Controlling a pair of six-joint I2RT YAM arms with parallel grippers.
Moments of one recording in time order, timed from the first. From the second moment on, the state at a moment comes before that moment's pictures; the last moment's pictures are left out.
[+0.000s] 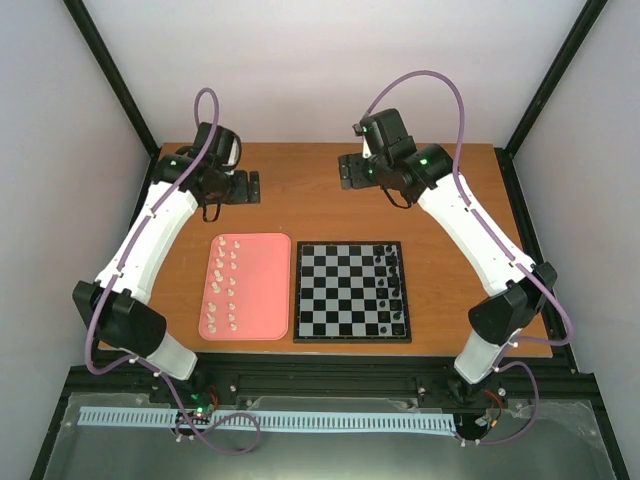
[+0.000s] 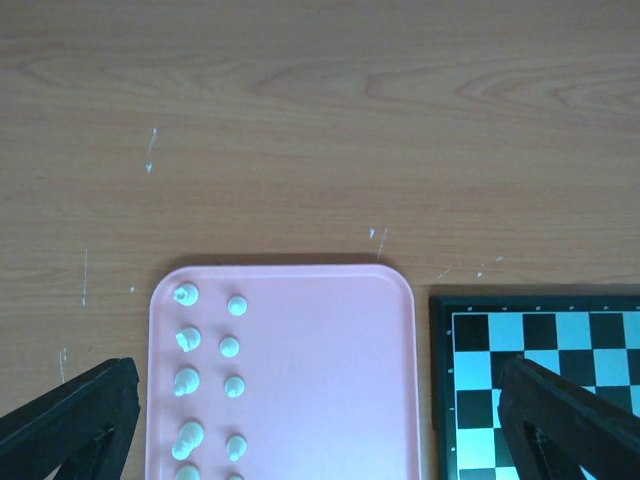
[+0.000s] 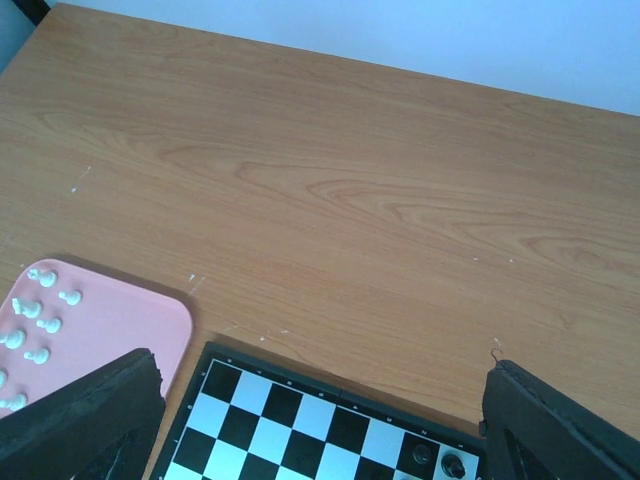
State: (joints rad) left arm -0.30 1.55 1.69 -1.11 -0.10 -0.33; right arm 0.59 1.71 1.94 -0.97 0.13 0.26
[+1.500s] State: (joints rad) left arm -0.17 1.76 1.43 -0.92 -0.11 -0.41; right arm 0.35 1.46 1.33 -0.94 0.06 0.26
